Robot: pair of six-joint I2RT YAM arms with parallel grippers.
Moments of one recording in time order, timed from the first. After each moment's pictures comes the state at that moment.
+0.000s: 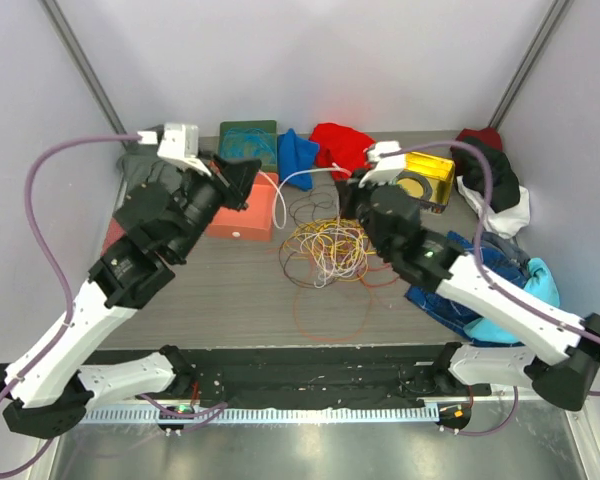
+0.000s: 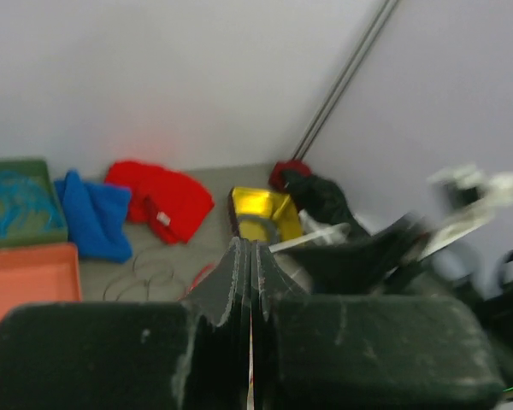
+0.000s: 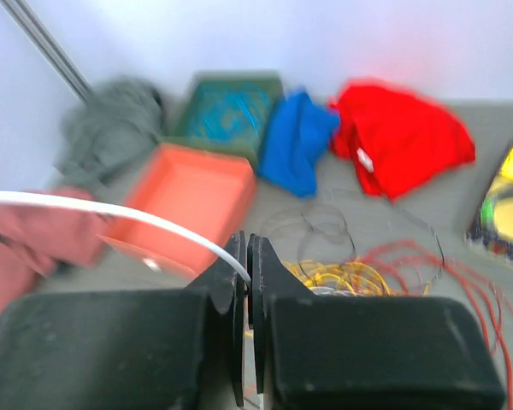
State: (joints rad) left arm -0.83 1.03 1.46 -0.25 -0.30 -0.34; right arm 0.87 1.19 1.09 -0.05 0.57 0.28
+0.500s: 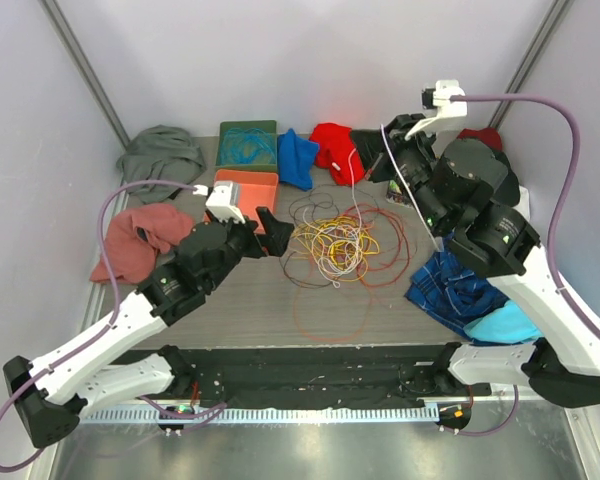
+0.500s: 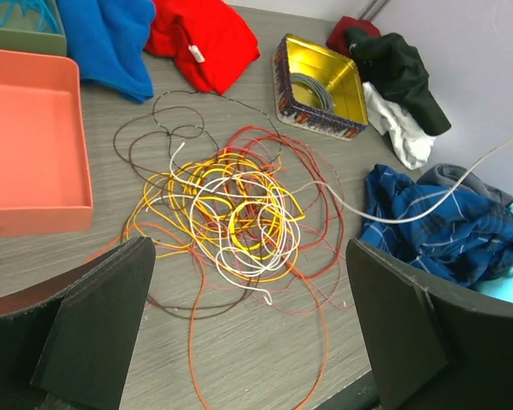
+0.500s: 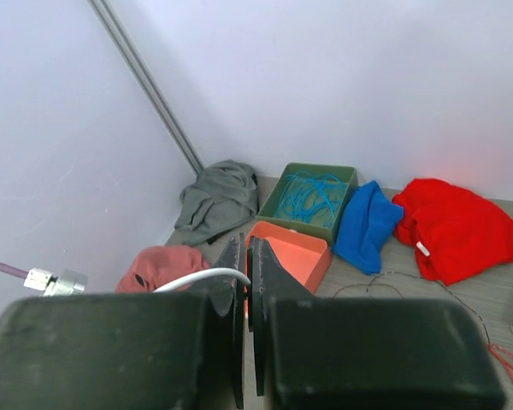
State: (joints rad) left arm -0.83 0.92 0.90 -0.17 -0.32 -0.53; right arm 0.87 1.18 1.68 -0.37 0.42 0.29
